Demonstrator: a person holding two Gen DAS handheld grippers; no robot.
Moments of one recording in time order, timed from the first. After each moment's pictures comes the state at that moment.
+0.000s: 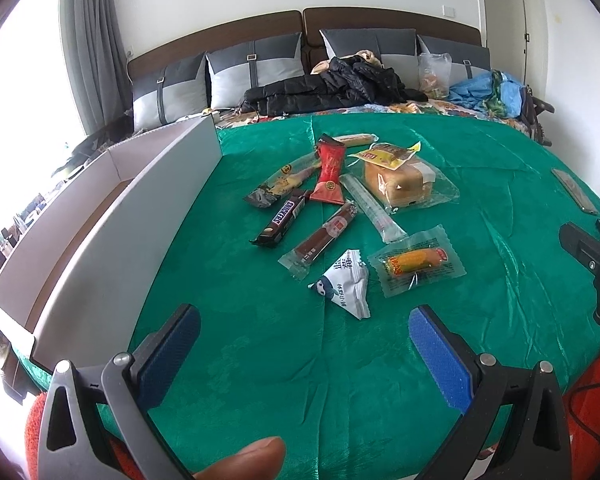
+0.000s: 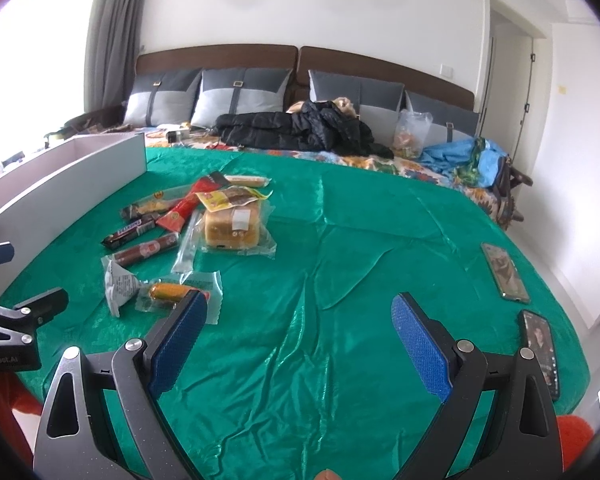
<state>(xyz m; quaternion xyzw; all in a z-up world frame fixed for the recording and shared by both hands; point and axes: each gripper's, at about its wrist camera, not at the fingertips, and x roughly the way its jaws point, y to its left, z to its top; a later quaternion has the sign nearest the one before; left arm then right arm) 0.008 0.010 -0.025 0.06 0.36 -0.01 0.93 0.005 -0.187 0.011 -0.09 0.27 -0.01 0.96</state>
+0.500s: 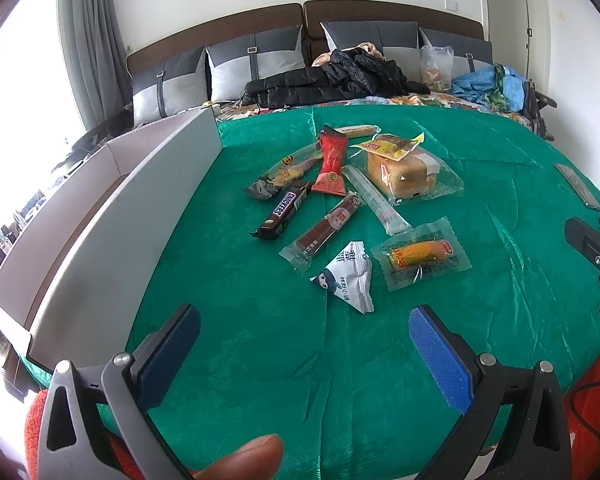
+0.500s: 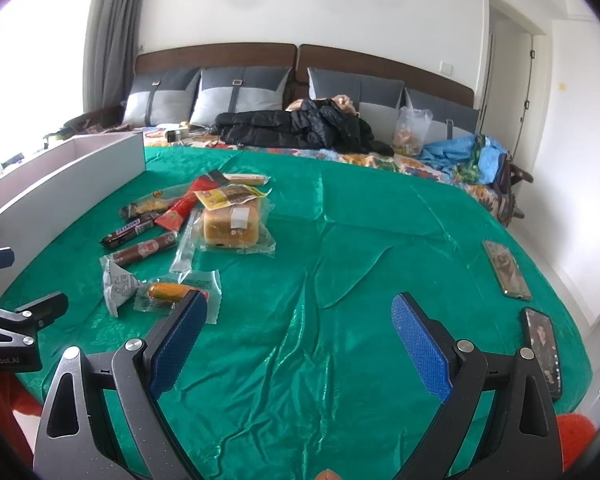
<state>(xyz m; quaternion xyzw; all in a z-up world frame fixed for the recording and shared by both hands) 0.013 0.011 -0.030 0.06 0.38 -0.01 0.92 0.005 -0.188 0.010 -0.09 0.27 -0.01 0.96</state>
